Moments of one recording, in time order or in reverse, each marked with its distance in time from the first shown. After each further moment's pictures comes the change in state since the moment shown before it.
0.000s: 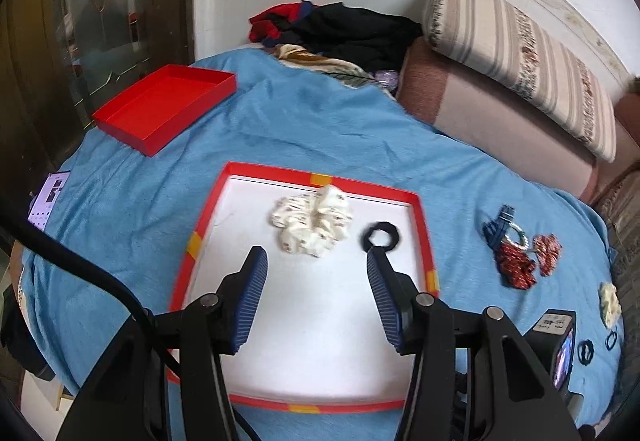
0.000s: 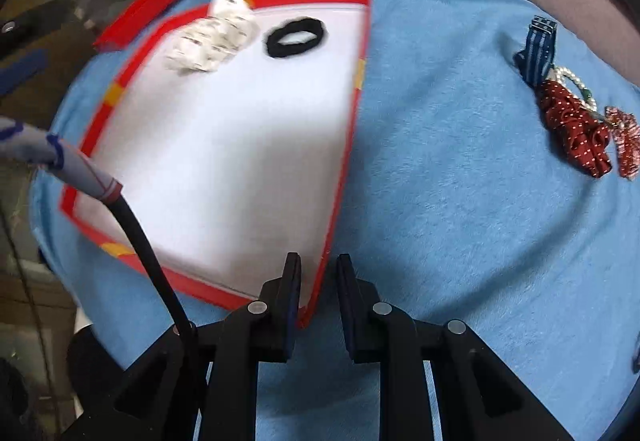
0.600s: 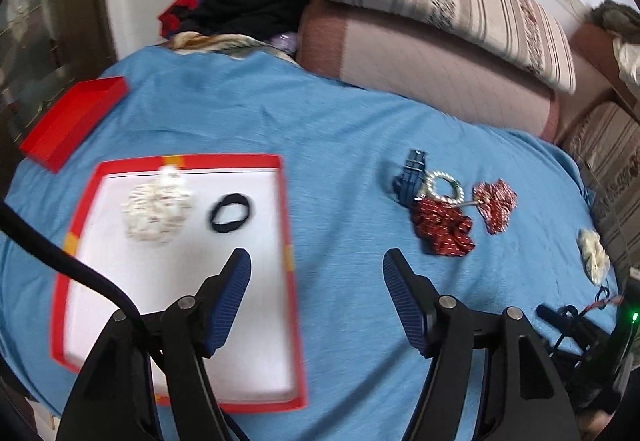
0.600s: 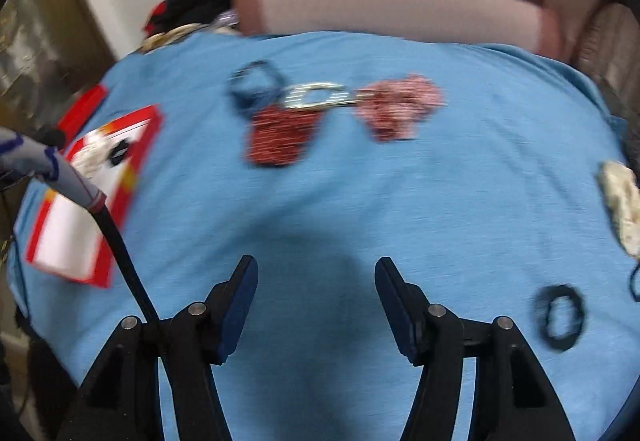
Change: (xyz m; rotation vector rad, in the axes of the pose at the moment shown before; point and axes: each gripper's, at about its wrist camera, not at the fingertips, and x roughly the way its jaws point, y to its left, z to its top) left arm 0.044 -0.152 -0.024 0.173 0.097 -0.108; right arm -0.116 -0.212 -0.074 0.231 -0.258 -0.235
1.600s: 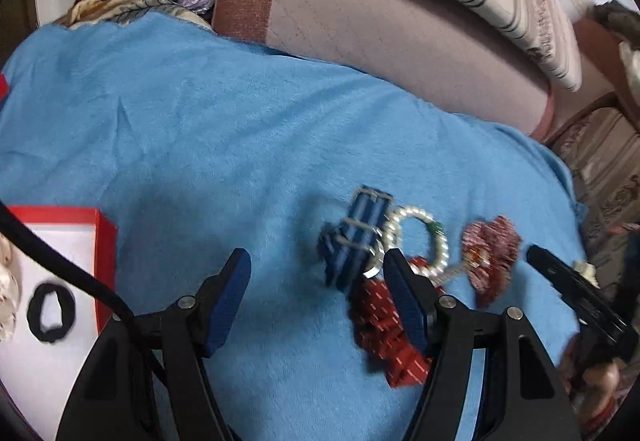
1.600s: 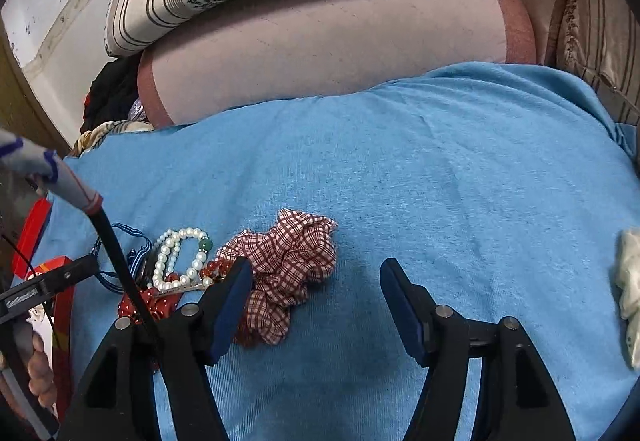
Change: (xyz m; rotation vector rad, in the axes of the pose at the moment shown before) left arm 0.149 -0.058 0.061 -0.018 0.106 -0.213; right arm 0.076 -0.091 0.116 0.165 -0.118 0.030
